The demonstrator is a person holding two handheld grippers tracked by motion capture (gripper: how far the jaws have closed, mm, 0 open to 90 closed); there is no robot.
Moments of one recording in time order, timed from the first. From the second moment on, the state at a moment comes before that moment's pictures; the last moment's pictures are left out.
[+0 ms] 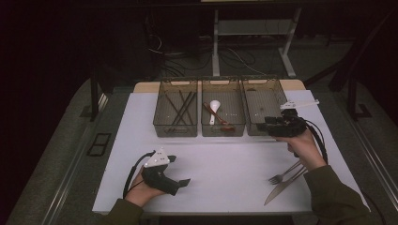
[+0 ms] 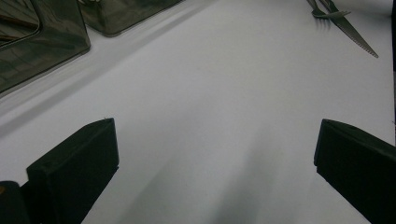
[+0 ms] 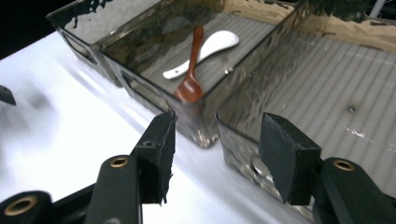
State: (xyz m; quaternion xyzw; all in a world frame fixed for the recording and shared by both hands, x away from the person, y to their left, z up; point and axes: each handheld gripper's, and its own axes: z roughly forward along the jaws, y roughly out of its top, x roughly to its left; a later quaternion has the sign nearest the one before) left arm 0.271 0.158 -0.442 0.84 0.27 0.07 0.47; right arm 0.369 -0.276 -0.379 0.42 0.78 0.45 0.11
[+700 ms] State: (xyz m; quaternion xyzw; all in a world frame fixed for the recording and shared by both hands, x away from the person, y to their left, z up) left arm 0.270 0.156 -0.441 0.84 0.27 0.08 0.46; right arm 0.317 -0.317 -0.397 0.40 0.80 0.43 0.09
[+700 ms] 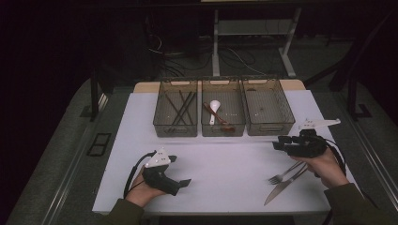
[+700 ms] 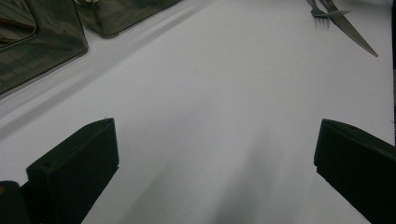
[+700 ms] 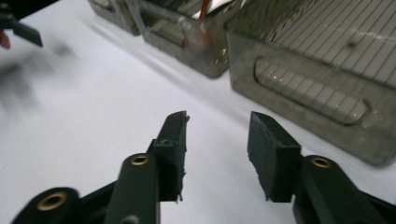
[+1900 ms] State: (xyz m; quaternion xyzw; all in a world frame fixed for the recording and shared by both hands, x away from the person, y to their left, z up) left arm 0.268 0.157 -0.442 0.84 0.27 0.08 0.46; right arm 0.246 -0.327 -0.440 0.36 0.85 0.38 0.01
